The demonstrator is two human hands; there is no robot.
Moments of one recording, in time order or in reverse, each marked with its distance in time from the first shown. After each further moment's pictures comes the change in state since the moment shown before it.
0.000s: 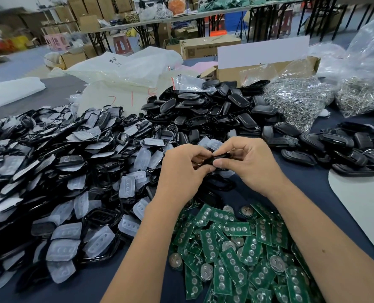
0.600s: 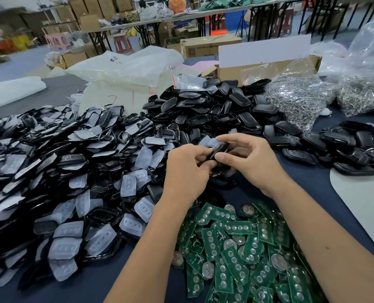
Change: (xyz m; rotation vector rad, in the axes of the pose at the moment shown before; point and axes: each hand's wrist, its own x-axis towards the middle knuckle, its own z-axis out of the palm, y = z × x) left_hand 0.001 -0.002 0.013 -0.051 0.061 -0.067; right_hand -0.003 0.000 -0.001 0.050 0.074 0.138
